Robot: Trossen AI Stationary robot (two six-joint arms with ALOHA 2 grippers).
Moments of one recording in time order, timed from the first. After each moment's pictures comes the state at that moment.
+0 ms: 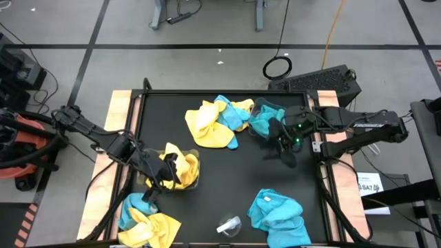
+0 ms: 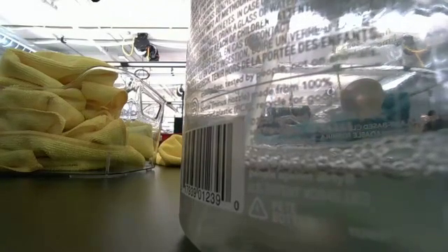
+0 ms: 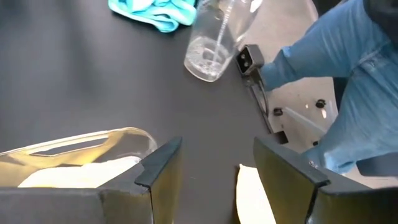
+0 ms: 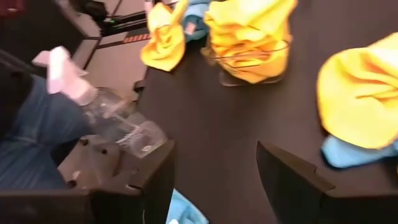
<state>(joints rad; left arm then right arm) -0.48 1.16 1.09 -0.69 0.11 -0.29 0.01 1.10 1.17 -0.71 -0.32 0.21</state>
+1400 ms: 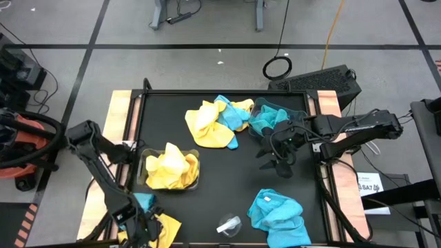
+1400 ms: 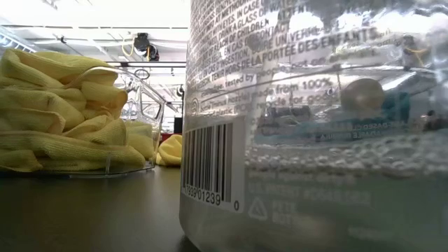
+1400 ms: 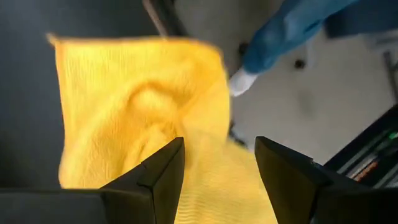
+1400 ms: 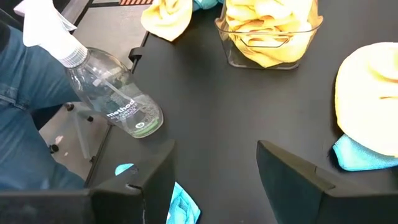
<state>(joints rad) -1.00 1.59 1.09 -0.61 0.18 -0.57 0.13 1.19 1.17 -0.71 -0.23 0.13</state>
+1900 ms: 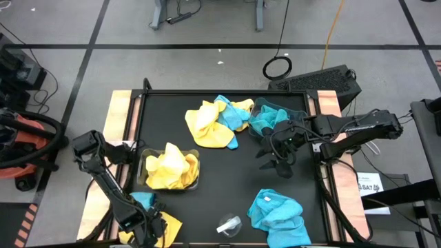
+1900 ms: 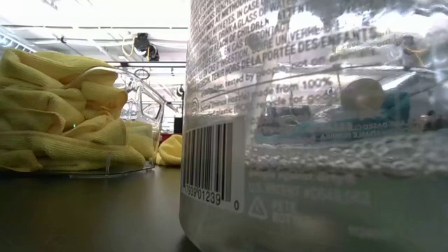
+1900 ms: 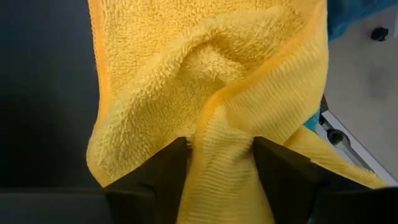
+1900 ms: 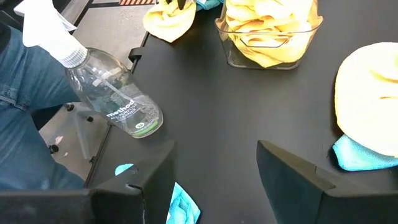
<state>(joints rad) -1.01 1.73 1.09 -0.70 0.07 -0.57 0.13 1.19 1.17 -0.71 -0.23 0.13</state>
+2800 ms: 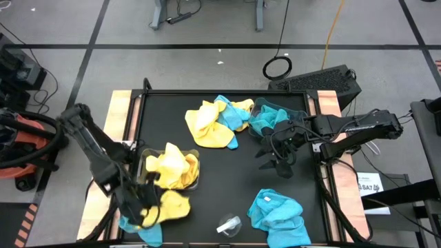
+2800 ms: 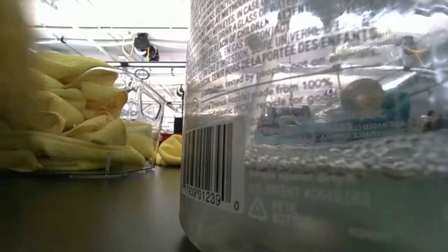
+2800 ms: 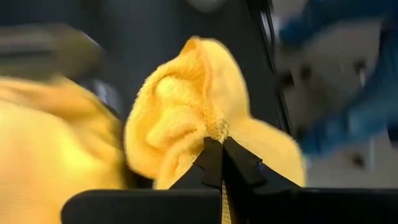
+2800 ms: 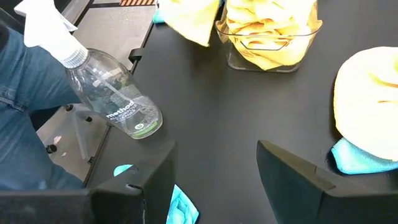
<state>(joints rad) -0.88 1.26 1.11 -0.86 -0.19 -0.65 0.13 1.19 1.17 -0.70 -0.23 0.12</state>
